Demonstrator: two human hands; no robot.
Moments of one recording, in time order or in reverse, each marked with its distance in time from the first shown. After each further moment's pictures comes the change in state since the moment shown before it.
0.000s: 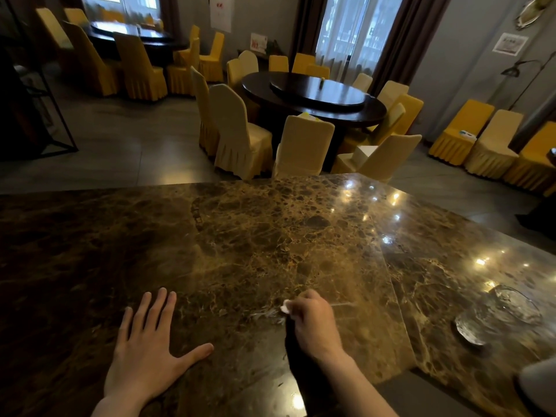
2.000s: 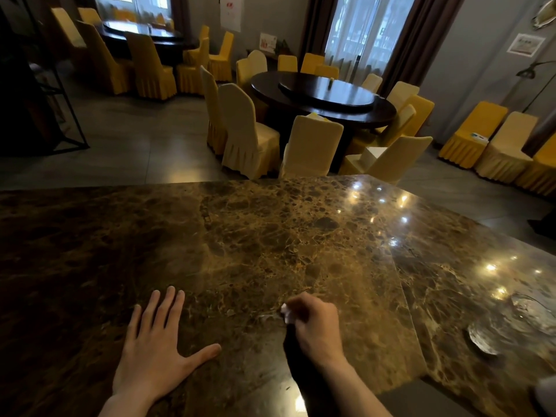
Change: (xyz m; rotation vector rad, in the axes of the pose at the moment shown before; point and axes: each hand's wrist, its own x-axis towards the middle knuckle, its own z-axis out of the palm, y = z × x) left_hand -0.001 0.000 -0.003 -0.027 0.005 0.001; right_hand 0.000 -0.009 0.009 0.215 0.083 0.009
